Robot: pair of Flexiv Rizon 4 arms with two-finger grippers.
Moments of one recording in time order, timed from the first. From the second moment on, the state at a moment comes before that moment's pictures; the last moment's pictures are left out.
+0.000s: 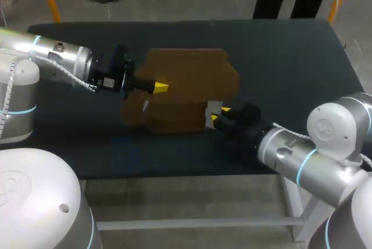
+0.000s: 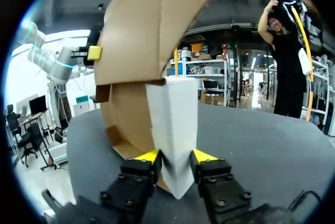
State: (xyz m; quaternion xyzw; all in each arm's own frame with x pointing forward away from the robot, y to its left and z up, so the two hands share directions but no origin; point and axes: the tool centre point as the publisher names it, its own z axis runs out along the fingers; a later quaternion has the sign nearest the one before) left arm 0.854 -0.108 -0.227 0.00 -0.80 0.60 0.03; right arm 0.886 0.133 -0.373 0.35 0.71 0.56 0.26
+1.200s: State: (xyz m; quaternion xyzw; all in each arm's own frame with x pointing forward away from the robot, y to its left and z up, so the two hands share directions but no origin) left arm 0.854 -0.108 -0.227 0.00 -0.80 0.60 0.03; right arm 0.894 0.127 -0.372 0.46 0.66 0.50 0.32
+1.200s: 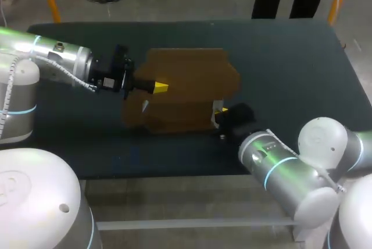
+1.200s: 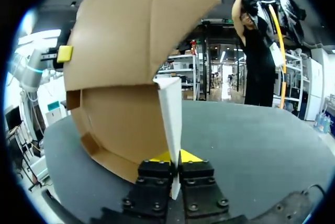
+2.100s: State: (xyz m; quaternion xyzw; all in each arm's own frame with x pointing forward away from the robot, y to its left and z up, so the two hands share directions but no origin) left arm 0.850 -0.108 -0.218 -0.02 -0.81 0.59 0.00; right arm 0.891 0.123 -0.365 0.50 0.62 0.45 0.40
